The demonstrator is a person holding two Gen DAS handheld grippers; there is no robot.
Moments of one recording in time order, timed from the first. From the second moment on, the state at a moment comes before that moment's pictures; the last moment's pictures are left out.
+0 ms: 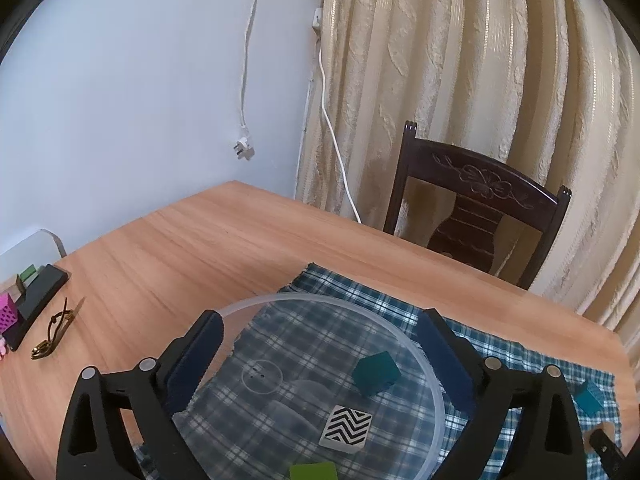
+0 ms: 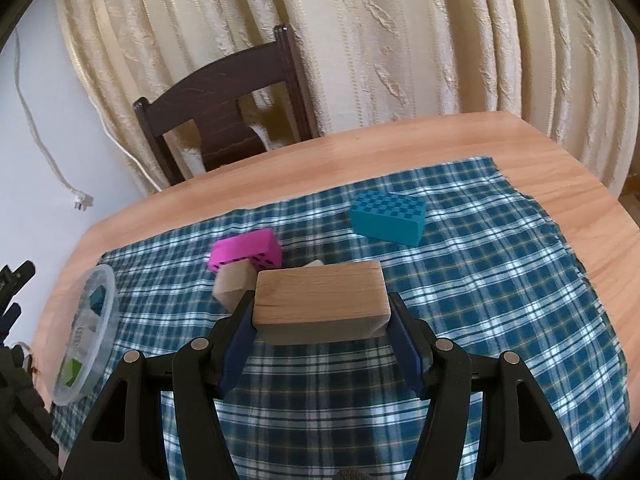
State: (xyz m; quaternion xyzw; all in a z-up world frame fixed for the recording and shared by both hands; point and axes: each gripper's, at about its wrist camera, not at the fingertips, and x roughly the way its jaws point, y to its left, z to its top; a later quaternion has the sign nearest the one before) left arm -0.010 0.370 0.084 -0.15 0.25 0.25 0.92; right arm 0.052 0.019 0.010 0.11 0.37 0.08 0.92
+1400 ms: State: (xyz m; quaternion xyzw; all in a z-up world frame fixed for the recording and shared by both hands) left arm -0.035 0.397 0.092 -0.20 0.21 0.29 0.91; right arm 0.022 0.219 0.041 0.01 0.34 0.35 0.87
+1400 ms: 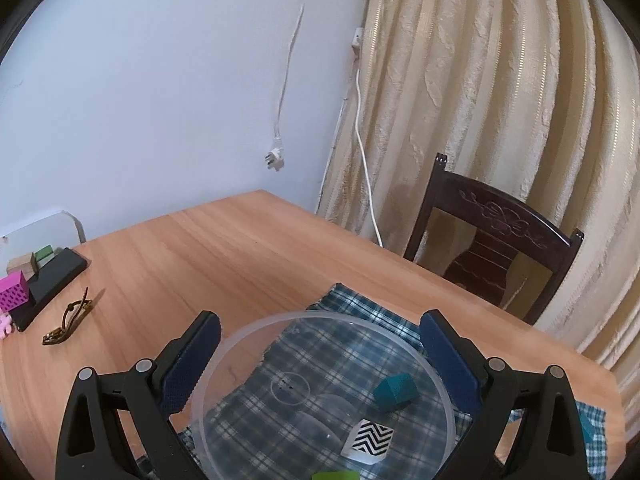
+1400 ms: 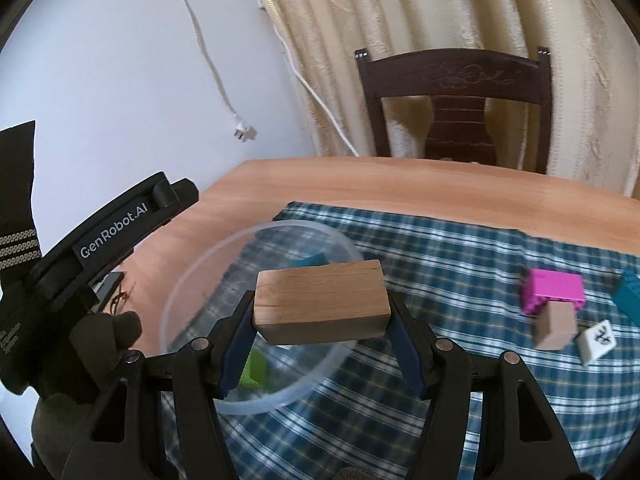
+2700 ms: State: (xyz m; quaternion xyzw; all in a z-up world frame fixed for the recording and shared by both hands) left arm -0.023 0.368 0.089 -0.15 0.23 0.26 0.93; right arm 0.042 0.177 0.029 0.05 0.36 0.30 0.89
